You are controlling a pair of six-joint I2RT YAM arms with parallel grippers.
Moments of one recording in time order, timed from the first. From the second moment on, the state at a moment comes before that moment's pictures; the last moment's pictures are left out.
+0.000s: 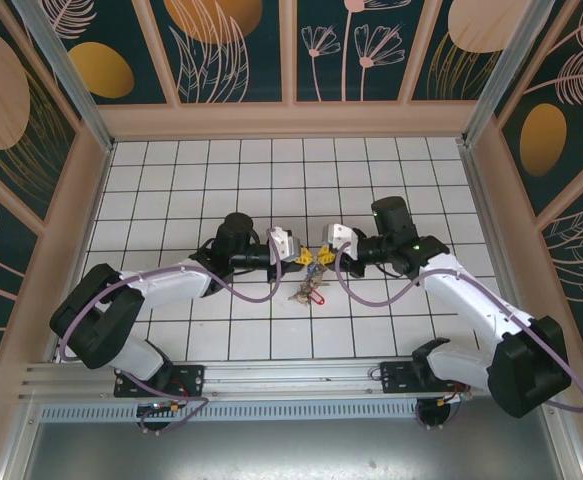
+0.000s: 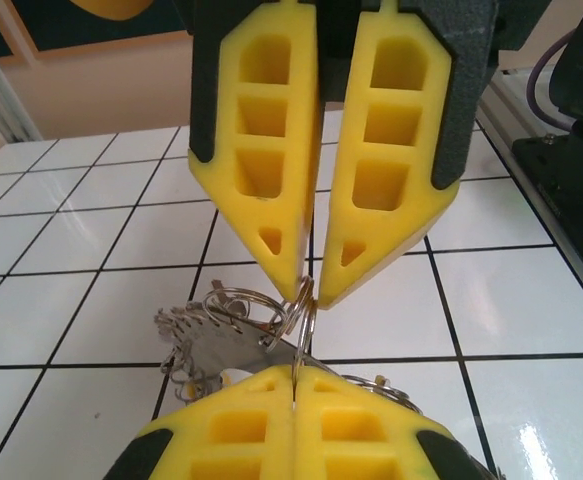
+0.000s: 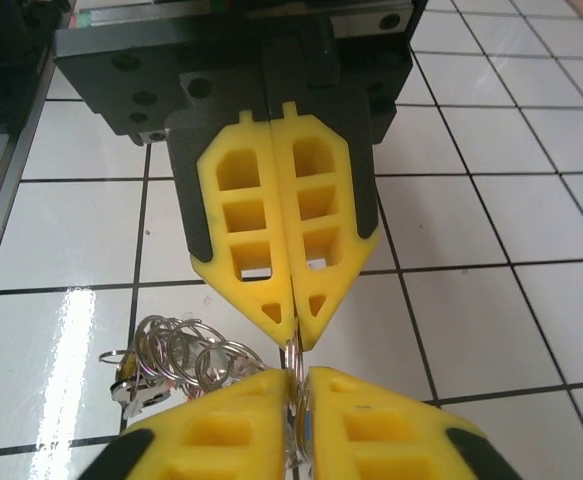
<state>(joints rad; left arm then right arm) -0.70 1.51 0.69 0.47 0.75 0.37 0.48 1.17 0.79 -0.39 -0.76 -0.78</state>
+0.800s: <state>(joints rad) -0.71 1.53 0.69 0.47 0.74 0.37 0.51 1.24 0.81 -0.42 -0.72 -0.78</state>
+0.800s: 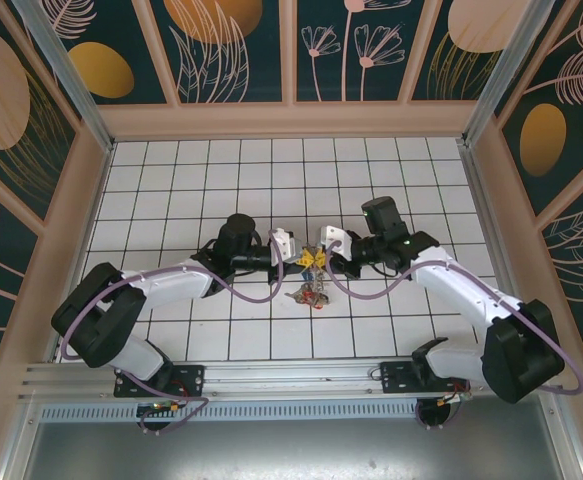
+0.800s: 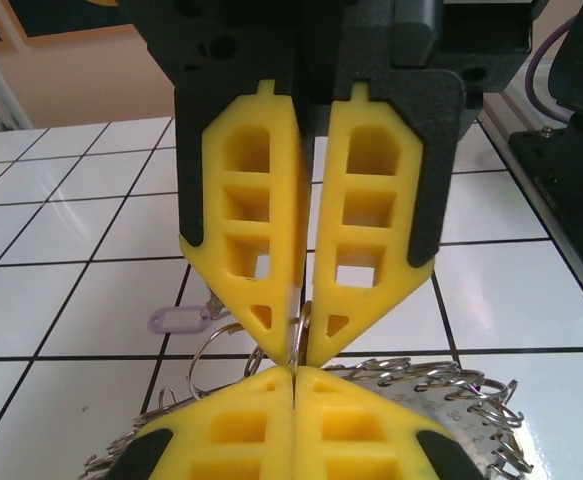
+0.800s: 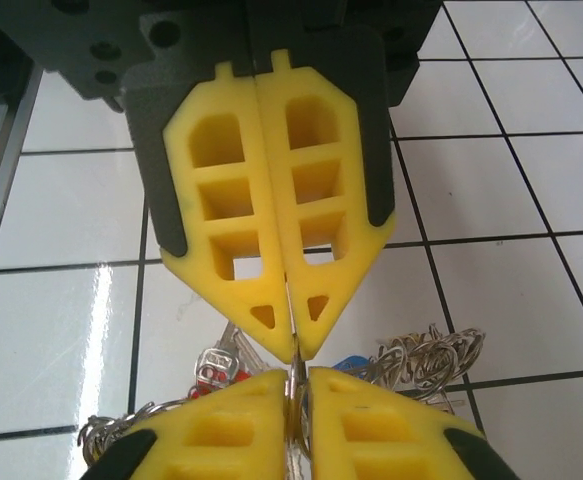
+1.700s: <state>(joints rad) -0.71 1.57 0.64 0.70 0.75 0.22 0.49 1.18 0.76 -0.32 -0.78 -0.73</state>
